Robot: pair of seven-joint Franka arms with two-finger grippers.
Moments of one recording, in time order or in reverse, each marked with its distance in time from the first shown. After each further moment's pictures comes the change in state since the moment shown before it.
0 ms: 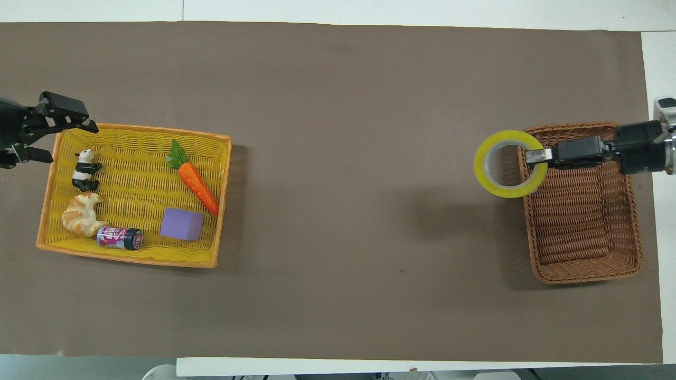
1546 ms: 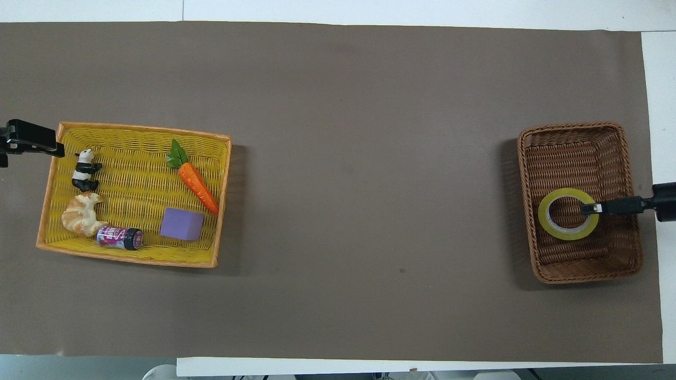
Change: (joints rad) left arm 0.063 -0.028 -0.018 0.032 0.067 -0.102 0.315; right arm -0.285 0.247 0.012 -0.022 -0.236 0.056 -0.391
